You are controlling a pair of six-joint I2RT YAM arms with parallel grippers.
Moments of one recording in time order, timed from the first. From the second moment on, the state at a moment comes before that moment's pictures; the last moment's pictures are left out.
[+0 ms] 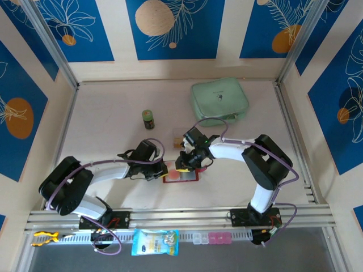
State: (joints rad) left arm -0.67 1.45 0.56 -0.11 0.41 -0.99; right arm 0.74 1.75 0.94 -0.36 -0.55 0.76
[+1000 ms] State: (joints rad) left arm -0.67 1.45 0.56 -0.13 0.40 -0.97; right arm 0.75 1.77 0.97 -0.44 -0.48 0.72
